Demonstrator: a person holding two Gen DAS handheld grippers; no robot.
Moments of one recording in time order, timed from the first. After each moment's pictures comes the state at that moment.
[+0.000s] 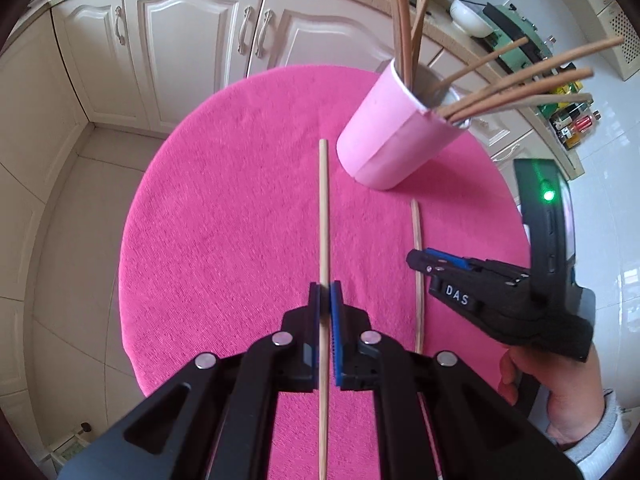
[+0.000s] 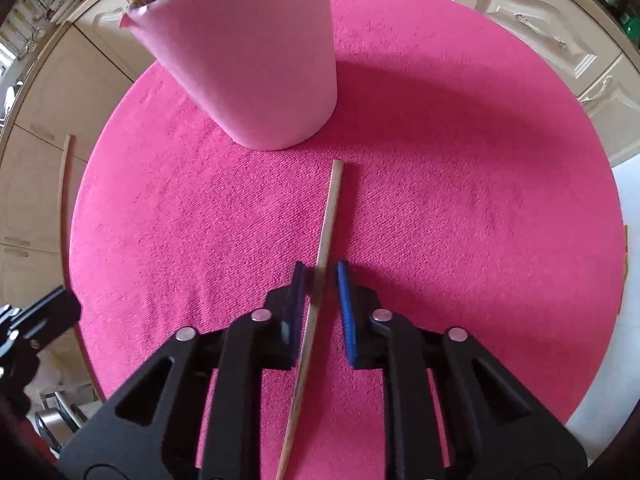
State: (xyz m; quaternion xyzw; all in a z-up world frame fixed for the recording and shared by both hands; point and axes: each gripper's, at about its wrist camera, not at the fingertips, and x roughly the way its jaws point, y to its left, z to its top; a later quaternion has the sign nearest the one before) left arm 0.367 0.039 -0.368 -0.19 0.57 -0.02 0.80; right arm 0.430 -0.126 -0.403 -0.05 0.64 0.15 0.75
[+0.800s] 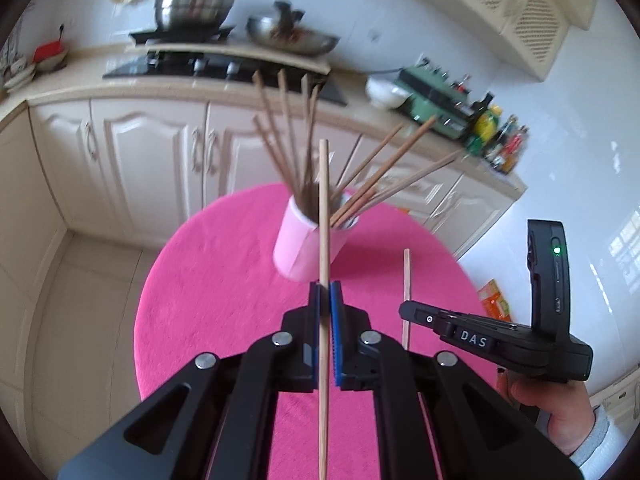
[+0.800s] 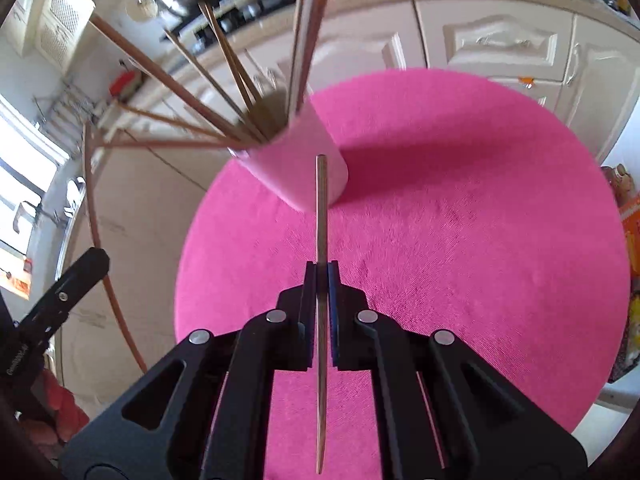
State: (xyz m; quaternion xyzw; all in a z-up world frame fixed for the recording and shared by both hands) left arm 0.331 0.021 -0.266 -0.14 0.40 -0.09 0.90; right arm 0.374 -0.205 -0.318 0.13 0.53 0.19 0.82
